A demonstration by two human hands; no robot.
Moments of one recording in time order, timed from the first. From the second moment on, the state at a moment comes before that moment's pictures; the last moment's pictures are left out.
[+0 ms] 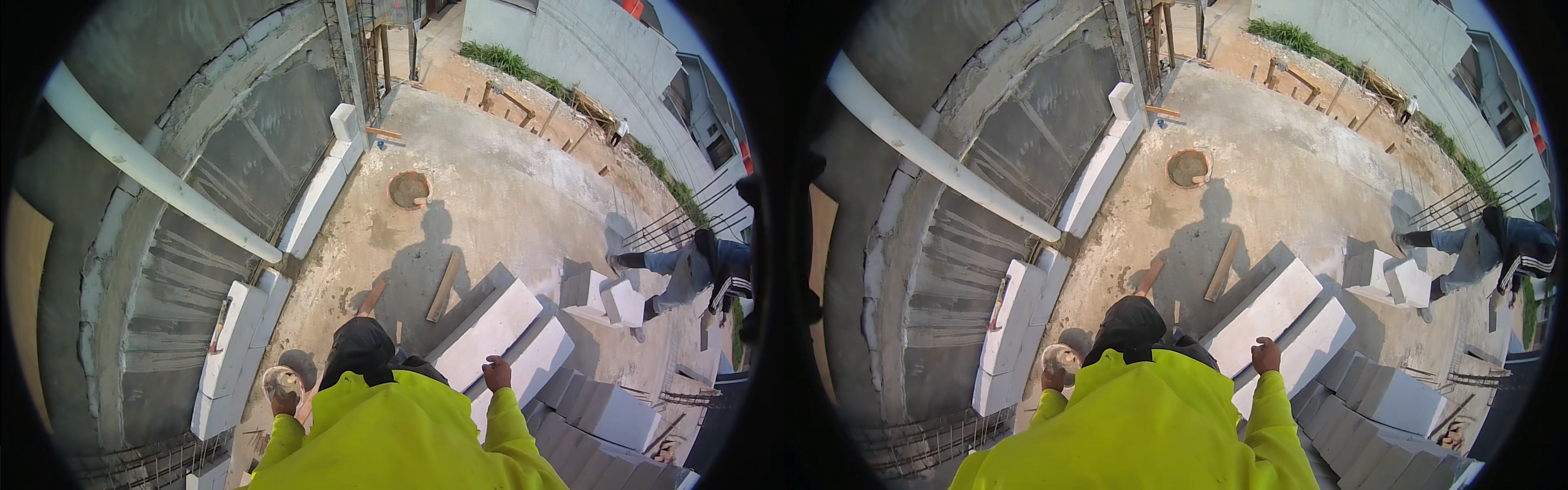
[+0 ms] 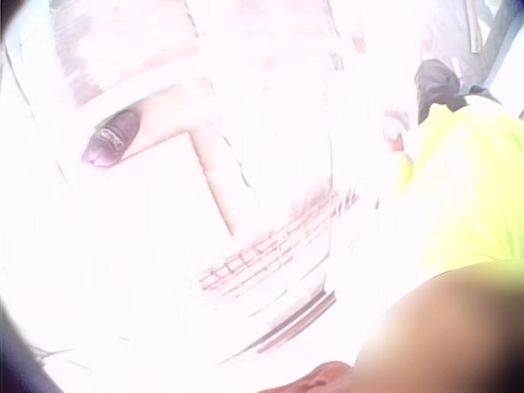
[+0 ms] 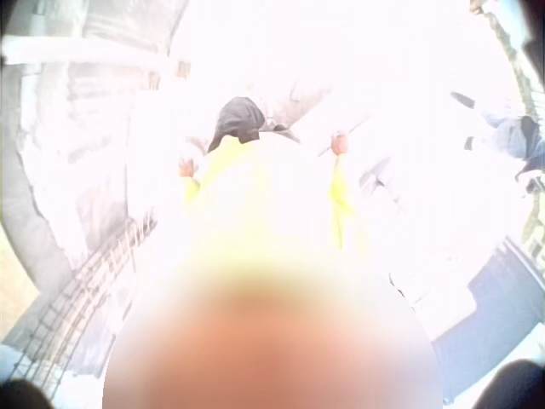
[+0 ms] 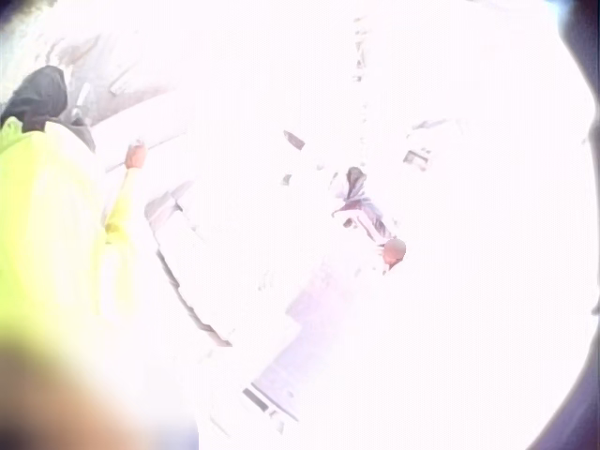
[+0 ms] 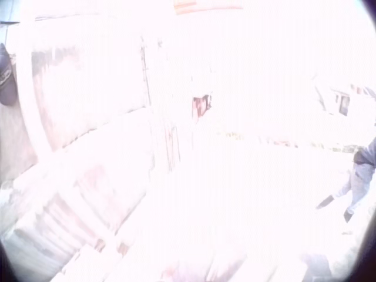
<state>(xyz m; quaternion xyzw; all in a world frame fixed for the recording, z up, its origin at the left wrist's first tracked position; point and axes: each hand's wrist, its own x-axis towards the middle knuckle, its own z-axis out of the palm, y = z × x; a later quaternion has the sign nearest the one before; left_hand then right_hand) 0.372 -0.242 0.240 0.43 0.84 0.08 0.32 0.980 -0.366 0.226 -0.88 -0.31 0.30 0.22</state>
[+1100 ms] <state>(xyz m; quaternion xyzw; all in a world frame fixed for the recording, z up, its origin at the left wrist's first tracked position) 0.567 0.729 0.720 0.62 0.48 0.36 -0.50 1.124 0.180 0.307 -0.81 -0.43 0.30 0.26</state>
